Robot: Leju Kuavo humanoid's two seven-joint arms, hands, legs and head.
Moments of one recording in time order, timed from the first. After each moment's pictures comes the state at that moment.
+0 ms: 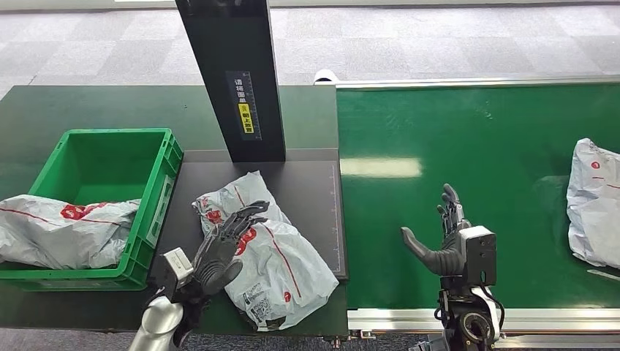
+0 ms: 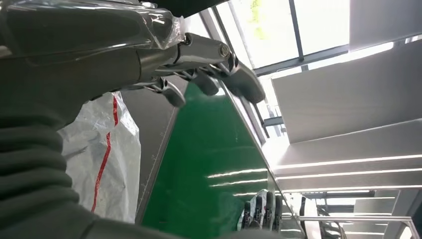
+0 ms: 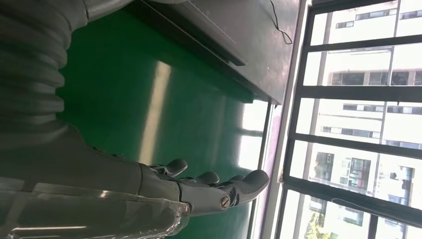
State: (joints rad) left arm -0.11 -0.11 -0.20 -1.30 -0.31 -0.39 -0.65; right arm -0.09 0.11 -0.07 -1.31 0.11 0.03 -0.51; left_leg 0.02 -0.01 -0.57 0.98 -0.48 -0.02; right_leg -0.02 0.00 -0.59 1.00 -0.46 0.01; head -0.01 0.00
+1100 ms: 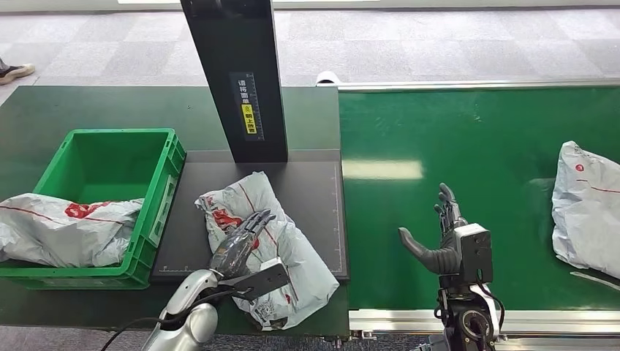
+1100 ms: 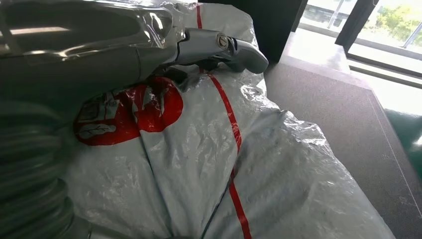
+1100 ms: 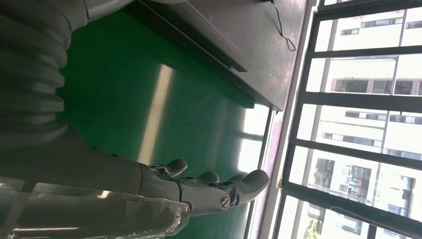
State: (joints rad) left arm -0.18 -0.10 -0.31 -1.08 -1.15 0.02 -0.25; right arm -0.10 0.11 -0.07 -1.29 0.14 0.06 -0.51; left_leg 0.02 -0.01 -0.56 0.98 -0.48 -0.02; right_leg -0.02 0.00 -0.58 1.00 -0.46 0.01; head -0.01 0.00
